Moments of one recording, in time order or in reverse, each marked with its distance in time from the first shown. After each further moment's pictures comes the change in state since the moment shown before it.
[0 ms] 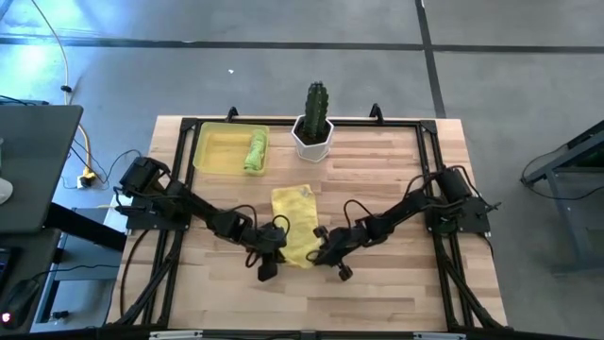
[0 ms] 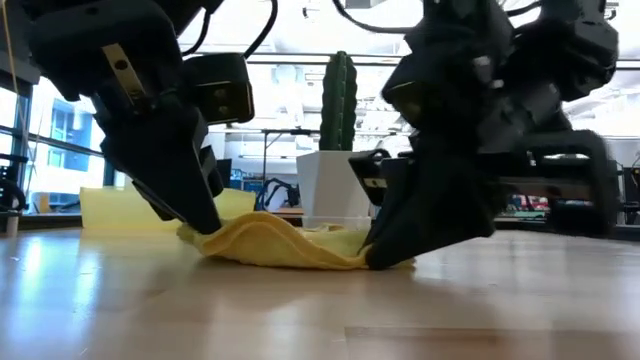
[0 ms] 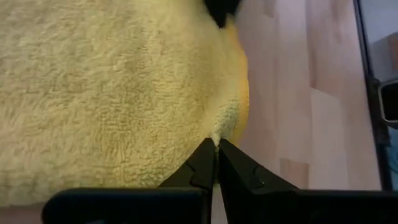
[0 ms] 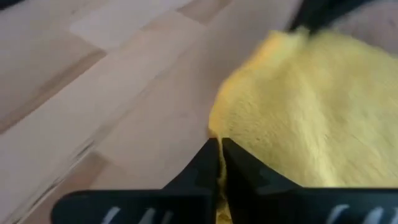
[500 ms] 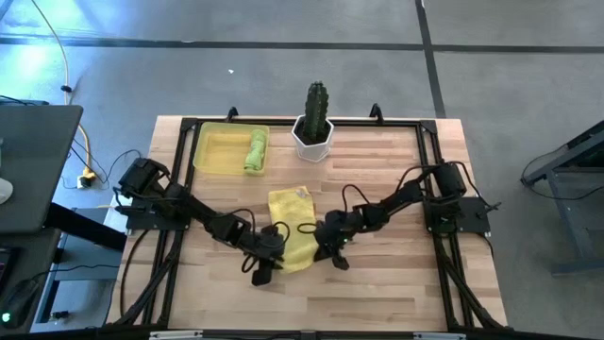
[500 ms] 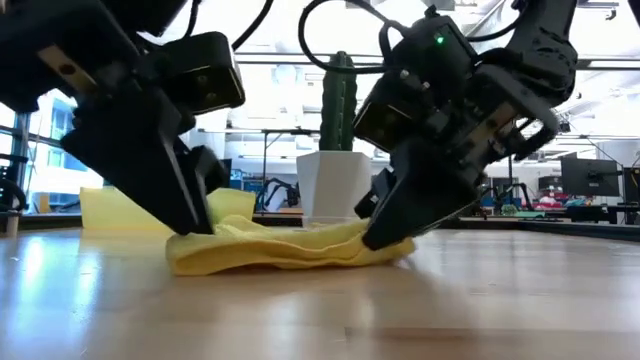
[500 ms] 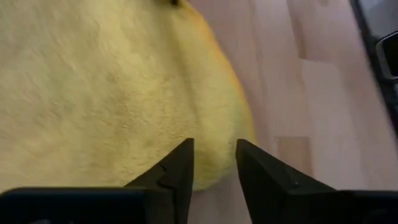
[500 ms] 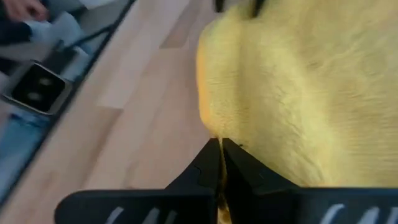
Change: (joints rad) left arm -0.033 0.000 0.000 -0.007 -0.021 0.166; right arm -0.120 0.005 -0.005 0.063 -0.303 0.476
